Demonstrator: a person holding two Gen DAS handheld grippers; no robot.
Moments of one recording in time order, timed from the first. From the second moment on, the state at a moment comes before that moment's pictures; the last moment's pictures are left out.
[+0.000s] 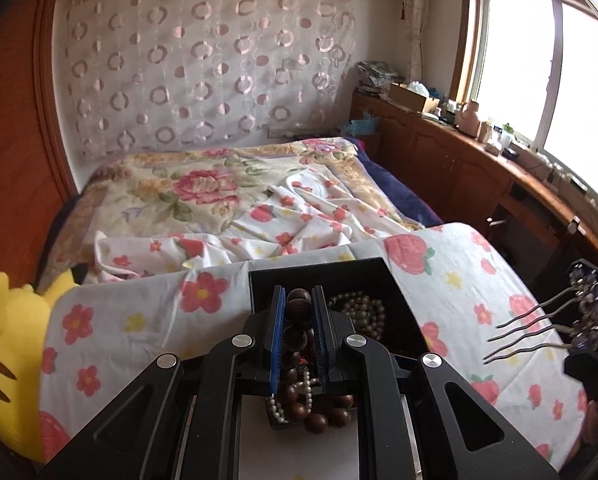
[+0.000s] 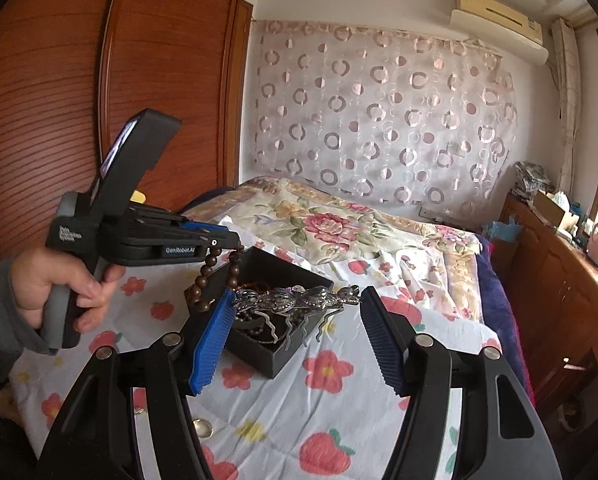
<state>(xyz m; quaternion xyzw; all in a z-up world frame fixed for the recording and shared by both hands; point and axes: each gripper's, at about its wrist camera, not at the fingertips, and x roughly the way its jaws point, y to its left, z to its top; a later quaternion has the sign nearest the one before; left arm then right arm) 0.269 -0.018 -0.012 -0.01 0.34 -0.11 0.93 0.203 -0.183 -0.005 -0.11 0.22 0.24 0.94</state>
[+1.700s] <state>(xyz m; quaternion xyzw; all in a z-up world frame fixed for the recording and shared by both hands) 0.137 0.028 -0.059 -0.01 0.31 -0.11 0.95 0.246 -0.140 -0.035 -0.10 0.31 0.30 0.90</state>
